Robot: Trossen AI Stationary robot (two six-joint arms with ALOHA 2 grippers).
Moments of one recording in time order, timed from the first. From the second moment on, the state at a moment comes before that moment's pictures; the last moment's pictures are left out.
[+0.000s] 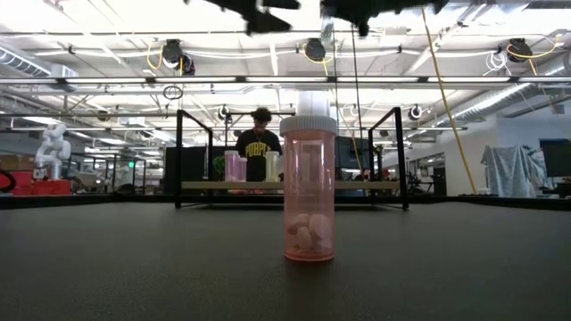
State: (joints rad) left arm 0.45 1.55 1.53 -0.21 0.30 0.14; right arm -0.51 1.21 1.11 0.03 -0.39 0.01
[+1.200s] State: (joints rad) left arm 0.52 1.30 1.53 -0.61 0.07 0.40; right arm -0.46 1.75 0.84 0.54 -0.08 -0.10
